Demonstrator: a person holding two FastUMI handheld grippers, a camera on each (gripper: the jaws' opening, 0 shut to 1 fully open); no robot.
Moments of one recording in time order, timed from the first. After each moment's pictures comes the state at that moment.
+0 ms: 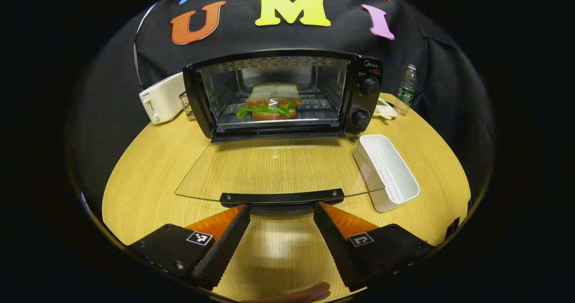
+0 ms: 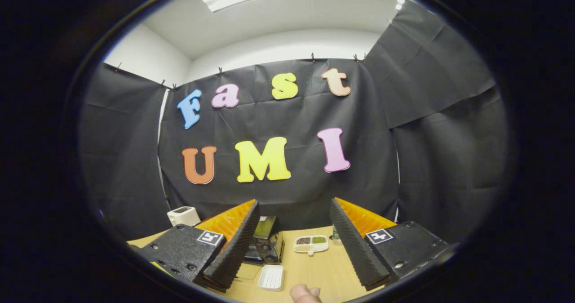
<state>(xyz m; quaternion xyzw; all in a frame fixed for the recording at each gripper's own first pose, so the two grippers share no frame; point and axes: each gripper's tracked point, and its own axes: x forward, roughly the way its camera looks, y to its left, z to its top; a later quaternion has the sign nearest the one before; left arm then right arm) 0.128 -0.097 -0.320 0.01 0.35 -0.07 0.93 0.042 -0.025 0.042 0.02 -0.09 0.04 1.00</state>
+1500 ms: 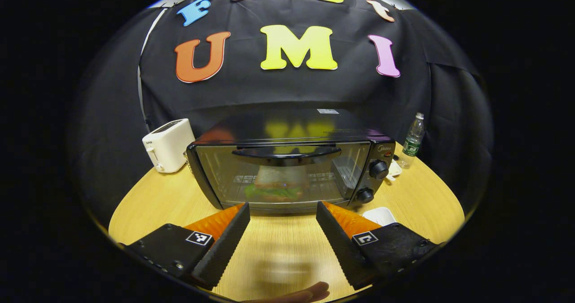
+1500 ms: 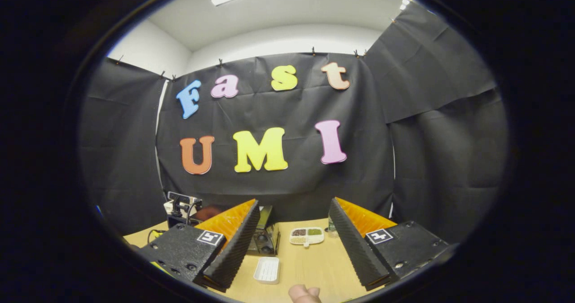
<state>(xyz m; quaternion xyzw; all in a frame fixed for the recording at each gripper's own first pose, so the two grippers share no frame) 0.218 -0.092 -0.233 0.00 0.22 -0.06 0.97 0.033 -0.029 0.018 0.01 -0.06 0.02 1.00</state>
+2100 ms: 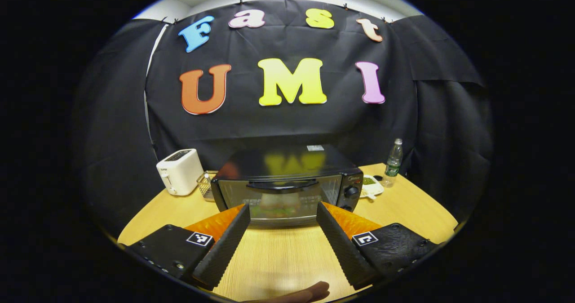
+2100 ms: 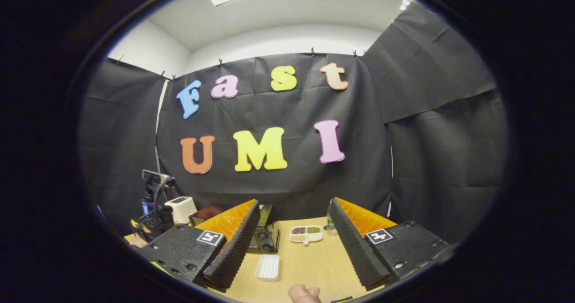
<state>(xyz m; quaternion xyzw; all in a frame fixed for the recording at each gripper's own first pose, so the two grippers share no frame) 0.158 -0.085 -0.127 0.01 0.12 -0.07 0.99 0.019 -0.025 0.013 0.01 -0.06 0.03 1.00</state>
